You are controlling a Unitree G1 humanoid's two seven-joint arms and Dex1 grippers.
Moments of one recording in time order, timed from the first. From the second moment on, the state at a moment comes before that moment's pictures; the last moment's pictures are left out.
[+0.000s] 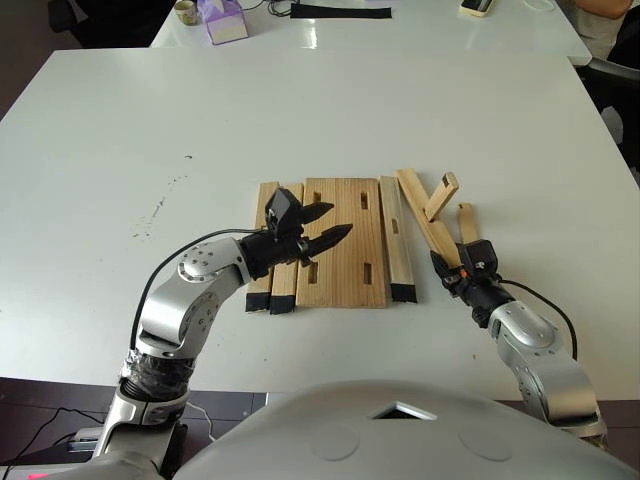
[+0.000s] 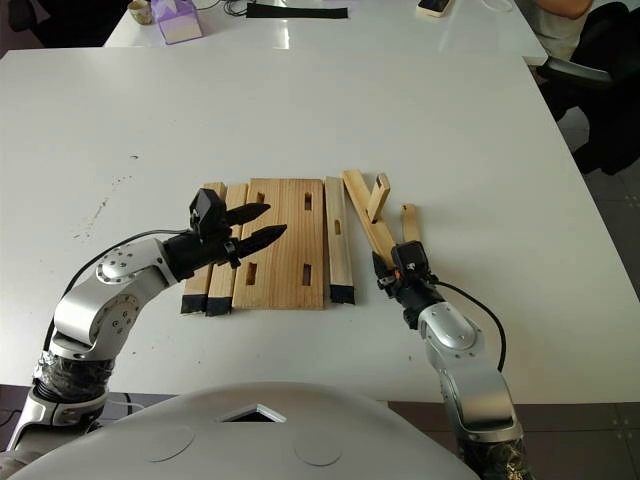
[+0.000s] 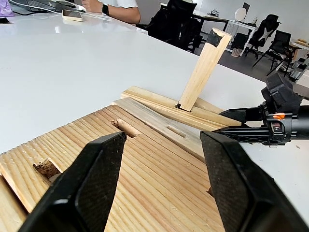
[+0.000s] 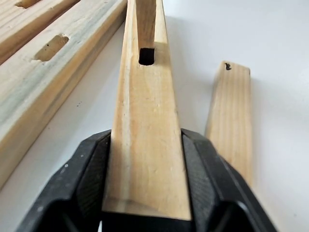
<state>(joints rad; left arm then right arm) 0.03 0.44 -0.12 -0.43 -0.52 0.57 -0.66 0.42 -0.32 0.09 -0.55 0.10 0.59 0.20</state>
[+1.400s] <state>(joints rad) -0.27 0.46 0.11 -0.56 -1.34 0.80 -0.70 -0.03 -0.72 -0.27 -0.60 1.31 0.78 0.85</state>
